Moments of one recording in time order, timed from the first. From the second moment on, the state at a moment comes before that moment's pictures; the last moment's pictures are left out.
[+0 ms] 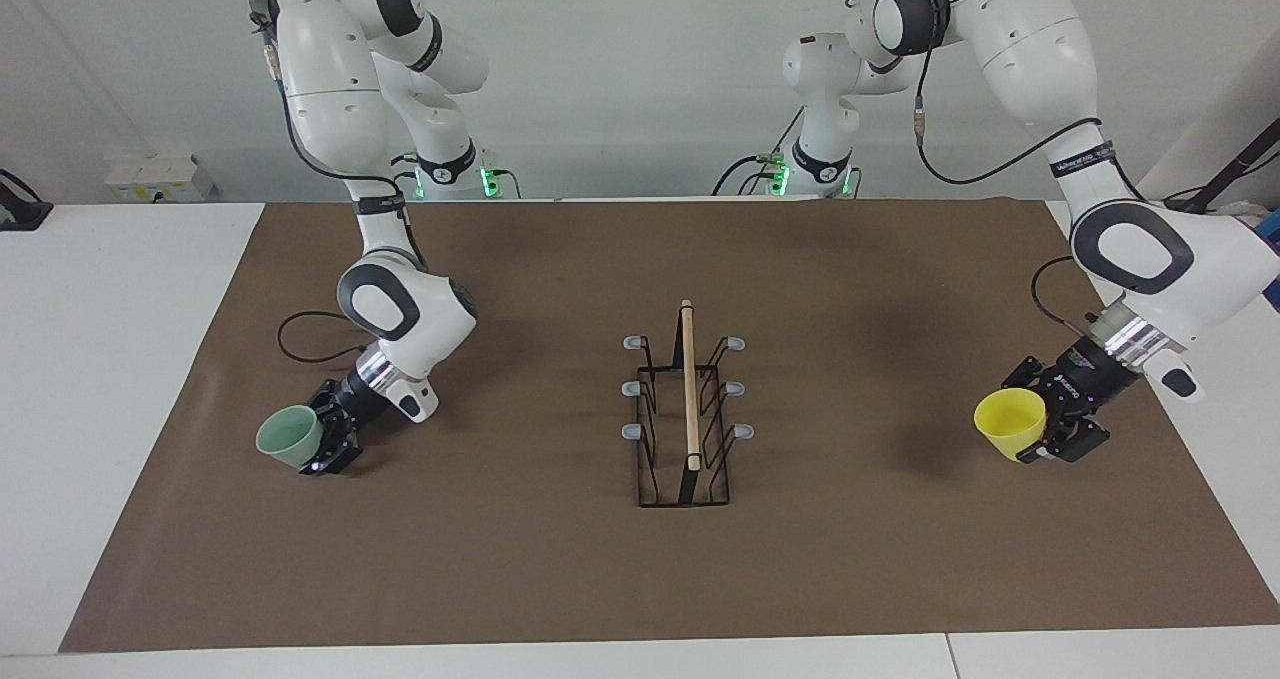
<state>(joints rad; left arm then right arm) -0.12 0.47 0.34 -1.55 -0.76 2.07 -0.78 -0.07 0.48 0.14 -1.97 -1.51 2.22 -0.67</state>
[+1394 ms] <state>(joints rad) -0.16 0.00 -0.07 -2.05 0.03 2.70 -0.80 -0.10 0.25 0.25 -1.60 -0.05 1.79 -0.92</state>
